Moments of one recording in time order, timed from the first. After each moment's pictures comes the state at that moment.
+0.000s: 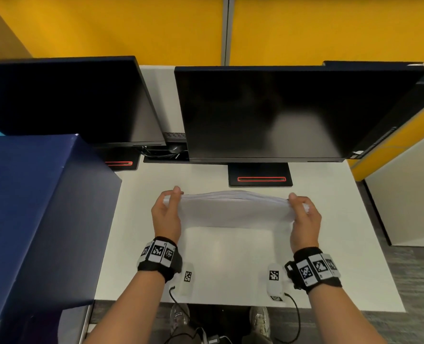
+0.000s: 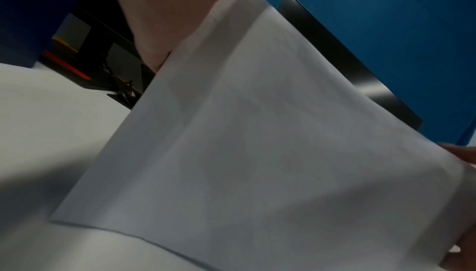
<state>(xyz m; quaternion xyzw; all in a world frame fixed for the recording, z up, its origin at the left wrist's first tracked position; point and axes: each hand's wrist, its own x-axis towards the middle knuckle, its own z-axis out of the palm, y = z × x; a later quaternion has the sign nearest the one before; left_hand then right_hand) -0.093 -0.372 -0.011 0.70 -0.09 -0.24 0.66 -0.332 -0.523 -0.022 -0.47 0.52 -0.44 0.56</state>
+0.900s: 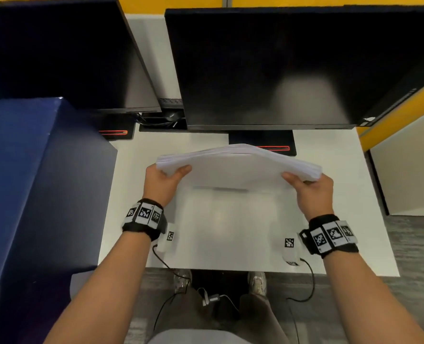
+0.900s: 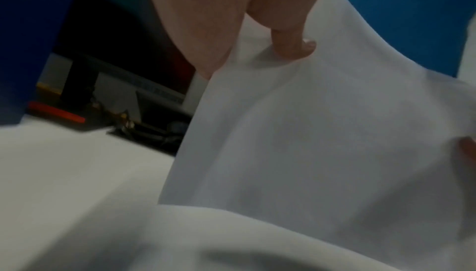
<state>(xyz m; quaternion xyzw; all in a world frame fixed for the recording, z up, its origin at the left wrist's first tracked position) -0.067 -0.367 -0.009 0.75 -0.26 -0.25 0.55 -0.350 -0.536 -0.011 -0.60 0.50 -0.35 0.51</state>
